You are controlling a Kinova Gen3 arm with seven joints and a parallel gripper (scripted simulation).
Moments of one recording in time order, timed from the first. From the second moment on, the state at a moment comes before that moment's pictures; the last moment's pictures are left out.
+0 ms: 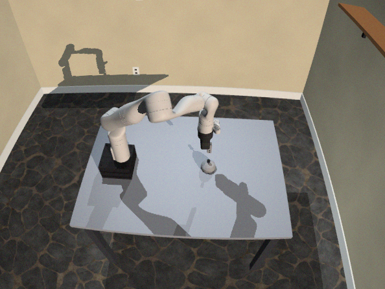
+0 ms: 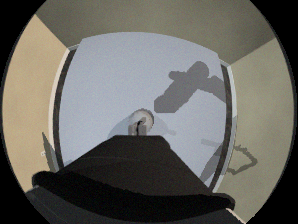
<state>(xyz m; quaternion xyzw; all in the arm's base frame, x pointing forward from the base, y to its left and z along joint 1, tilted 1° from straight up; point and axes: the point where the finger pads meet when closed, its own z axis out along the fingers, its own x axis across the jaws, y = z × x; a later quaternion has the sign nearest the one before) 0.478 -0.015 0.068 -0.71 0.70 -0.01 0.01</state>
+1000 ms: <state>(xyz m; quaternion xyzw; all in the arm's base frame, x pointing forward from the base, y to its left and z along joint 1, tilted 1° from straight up) 0.480 -0.018 0.047 -0.71 0.70 -0.01 0.01</state>
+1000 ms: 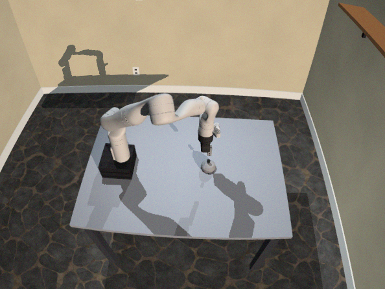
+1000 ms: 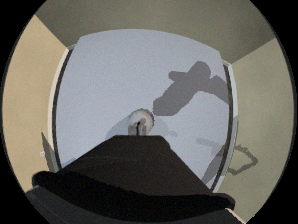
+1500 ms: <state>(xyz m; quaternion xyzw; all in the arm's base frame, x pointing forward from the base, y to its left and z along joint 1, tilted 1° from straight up) 0.481 -0.018 0.021 -0.71 0.70 -0.01 0.01</state>
